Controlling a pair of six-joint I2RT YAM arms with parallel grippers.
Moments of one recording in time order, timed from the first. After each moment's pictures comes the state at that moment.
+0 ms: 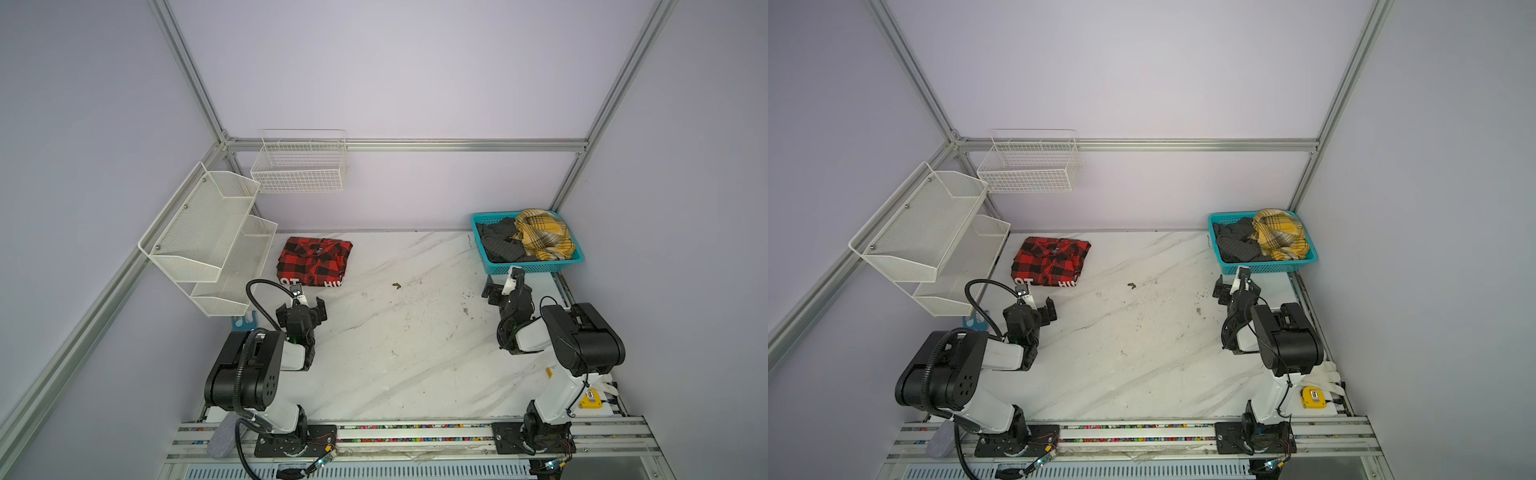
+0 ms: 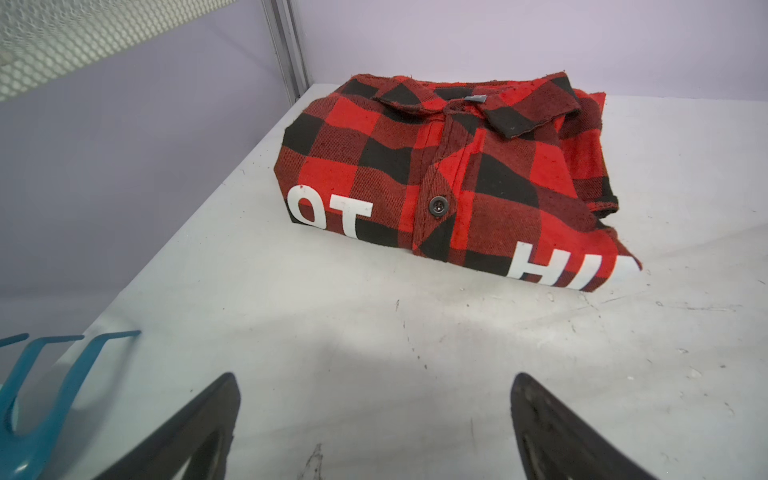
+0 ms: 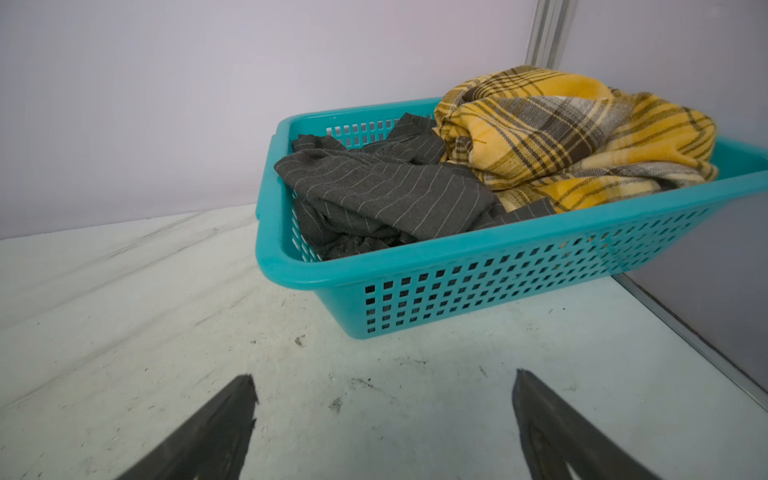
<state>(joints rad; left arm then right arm) -0.01 1.58 0.33 0.90 -0.33 -0.03 0.10 1.80 0.47 1.18 0.24 0.10</state>
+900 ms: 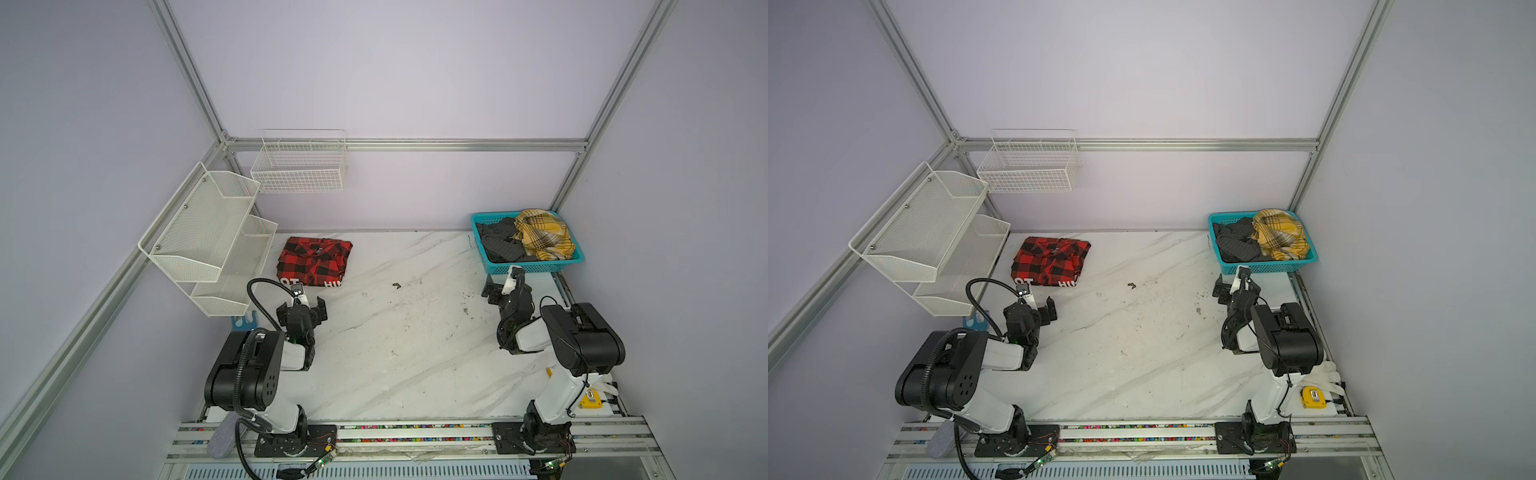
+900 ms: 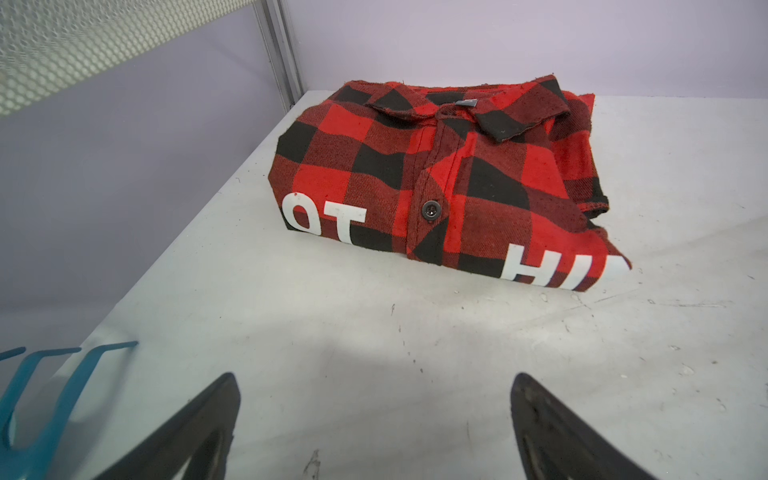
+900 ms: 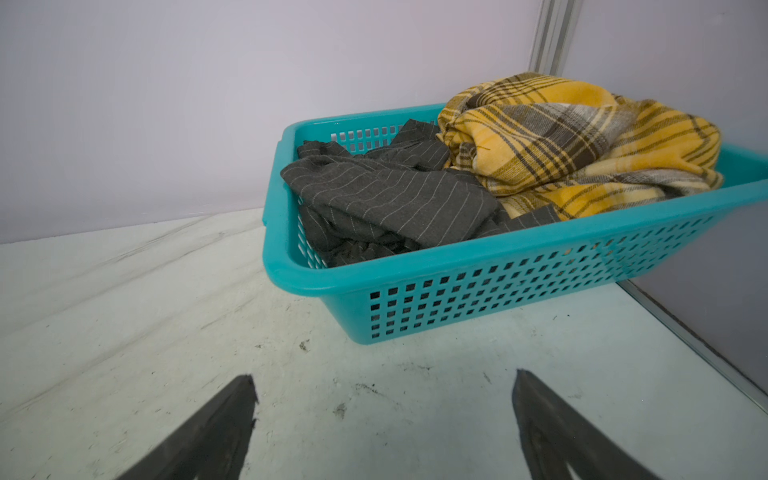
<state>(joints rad) -0.01 1.58 0.33 0.90 -0.32 -0.02 0.10 1.80 0.47 1.19 0.22 0.09</state>
